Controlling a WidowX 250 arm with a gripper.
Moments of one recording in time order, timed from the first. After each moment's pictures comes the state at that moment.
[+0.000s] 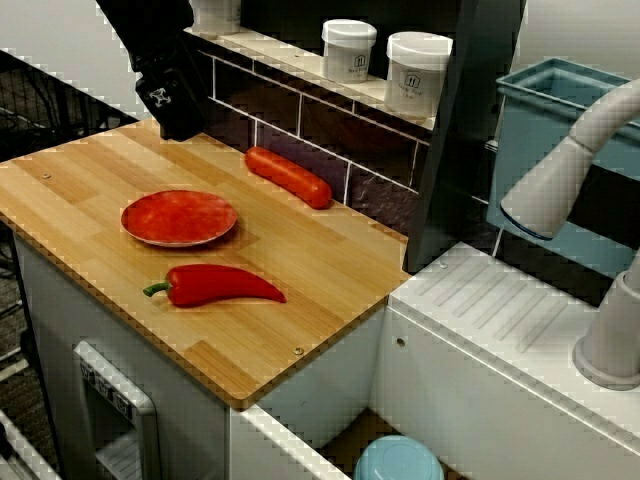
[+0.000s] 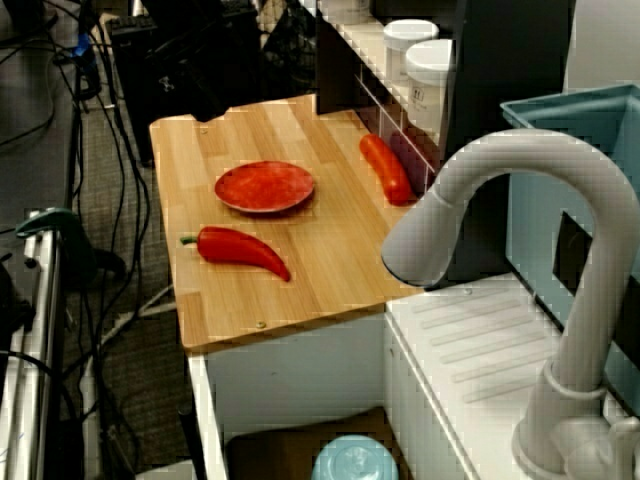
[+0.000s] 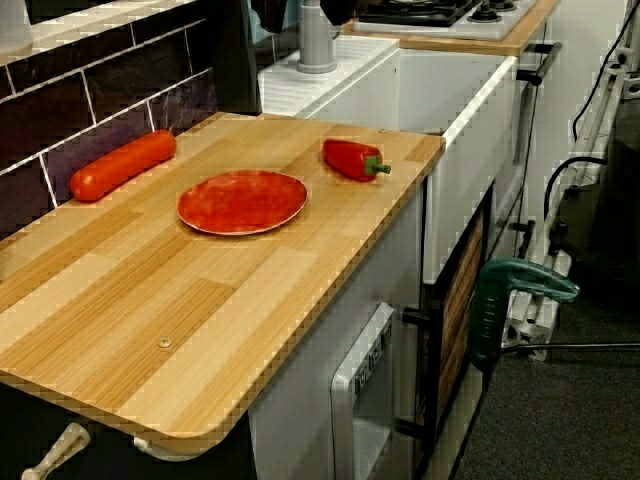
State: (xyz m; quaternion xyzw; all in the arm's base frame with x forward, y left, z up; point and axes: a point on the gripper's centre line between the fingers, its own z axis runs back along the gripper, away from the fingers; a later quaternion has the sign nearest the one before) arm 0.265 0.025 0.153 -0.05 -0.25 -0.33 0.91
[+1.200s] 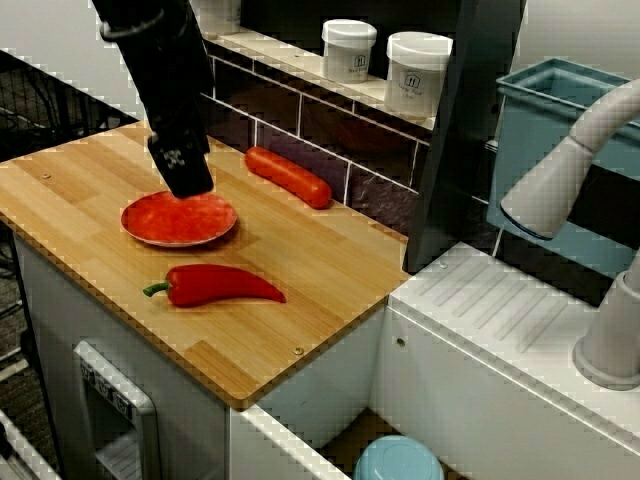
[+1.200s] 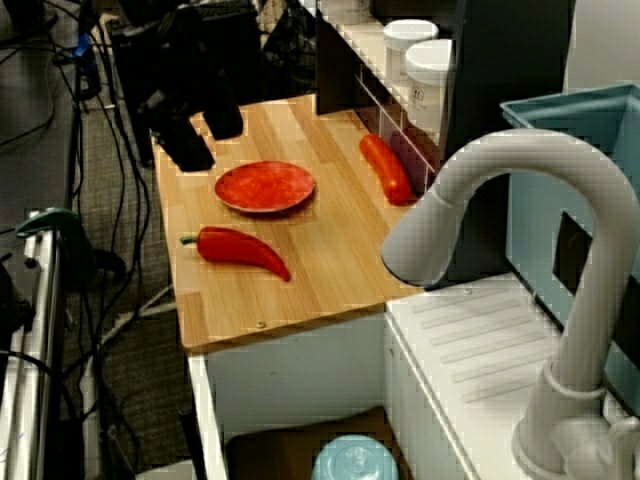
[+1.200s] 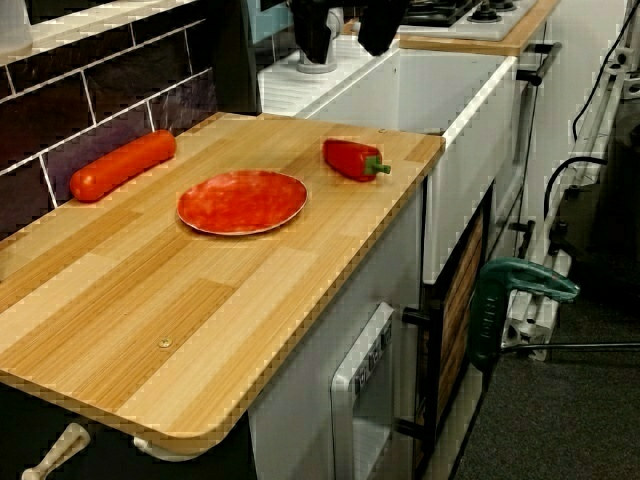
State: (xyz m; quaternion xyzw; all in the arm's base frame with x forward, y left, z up) arm 0.247 -0.006 0.122 -0.01 -0.18 -0.32 0.93
